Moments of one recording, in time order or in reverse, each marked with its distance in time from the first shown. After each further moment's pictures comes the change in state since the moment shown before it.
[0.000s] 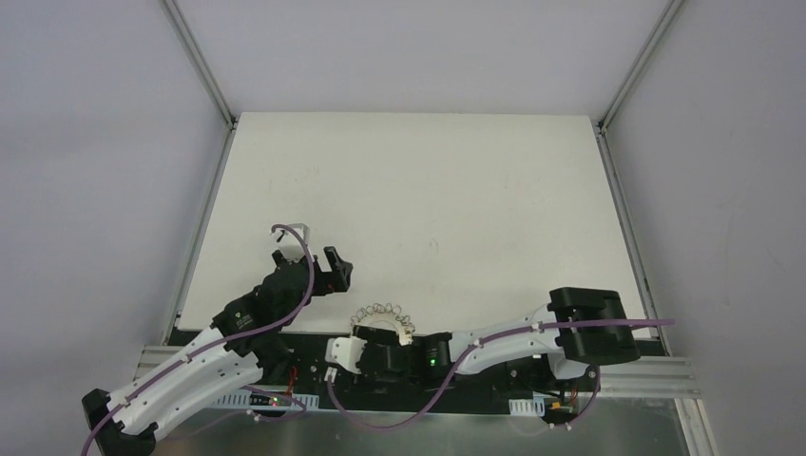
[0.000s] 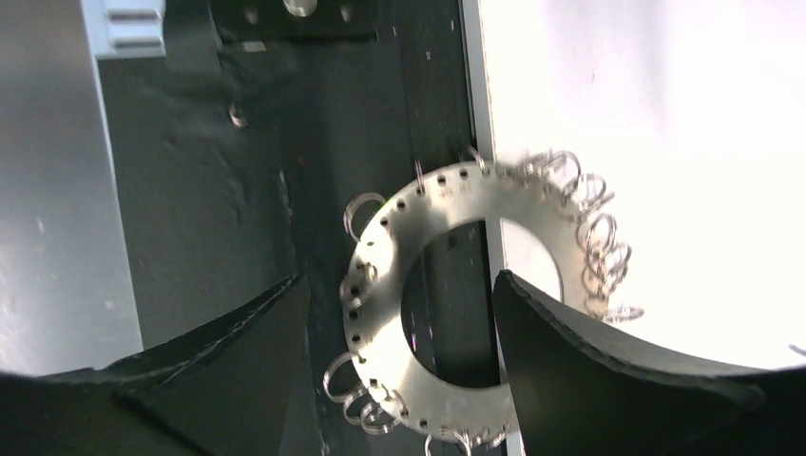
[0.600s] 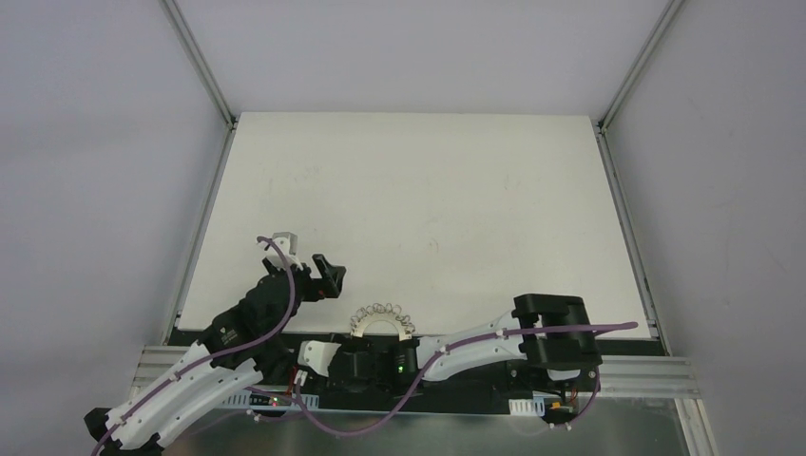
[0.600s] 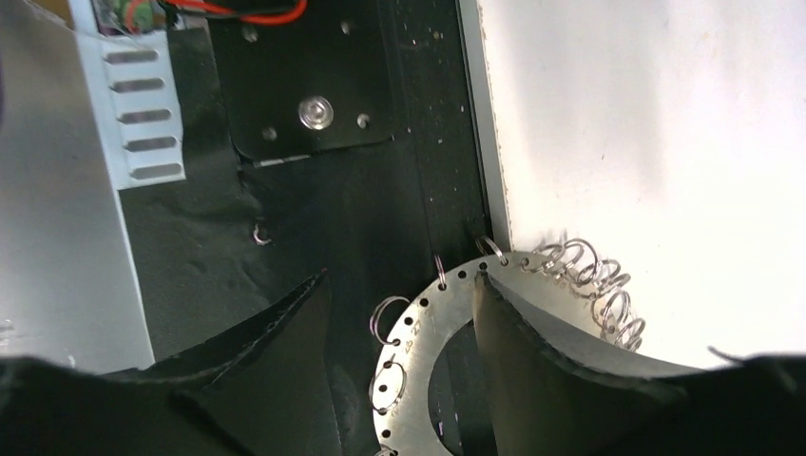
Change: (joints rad) left arm 0.000 -0.220 -0.048 -0.066 -0.002 0.043; right arm 0.035 0.205 0.246 -0.034 0.072 0.019
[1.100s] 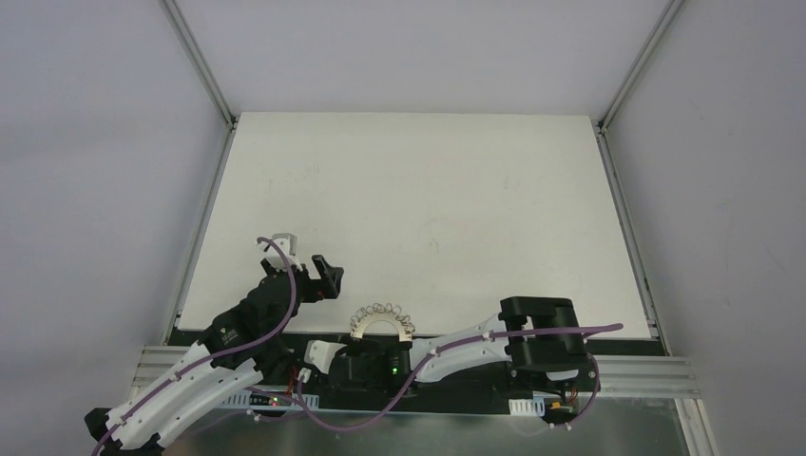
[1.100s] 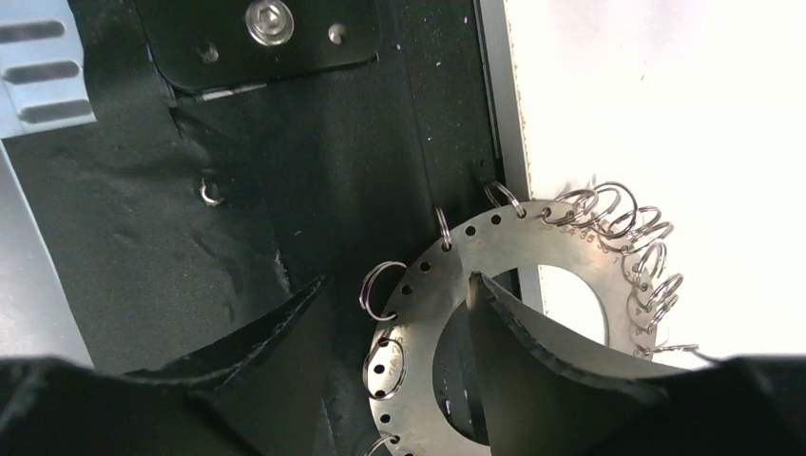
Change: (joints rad) left arm 0.000 -0.019 -0.005 -0.031 -0.024 0.000; right arm -0.004 0.064 0.003 -0.103 0.037 0.072
